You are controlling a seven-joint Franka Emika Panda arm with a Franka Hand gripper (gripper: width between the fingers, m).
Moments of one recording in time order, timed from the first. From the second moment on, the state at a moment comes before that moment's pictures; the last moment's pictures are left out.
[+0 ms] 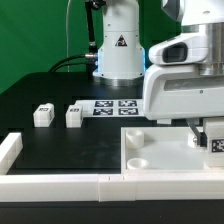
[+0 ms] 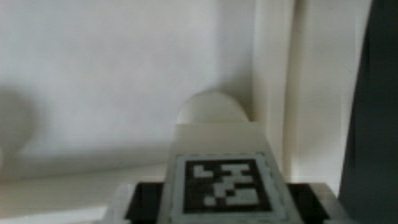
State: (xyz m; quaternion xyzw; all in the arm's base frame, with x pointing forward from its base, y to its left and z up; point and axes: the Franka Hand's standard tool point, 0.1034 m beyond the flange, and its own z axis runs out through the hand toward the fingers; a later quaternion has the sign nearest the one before) arm 0.623 0.116 0.058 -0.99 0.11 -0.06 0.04
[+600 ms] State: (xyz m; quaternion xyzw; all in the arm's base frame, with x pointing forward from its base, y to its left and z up) arm 0.621 0.121 0.056 -0.88 0.47 -0.05 0.05
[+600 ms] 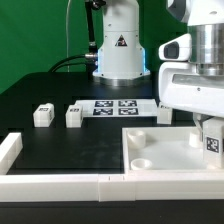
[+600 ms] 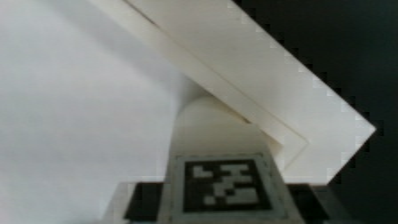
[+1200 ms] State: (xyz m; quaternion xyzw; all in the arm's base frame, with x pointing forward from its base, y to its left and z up) arm 0.621 0.120 0.056 -0.85 0.52 -0.04 0.06
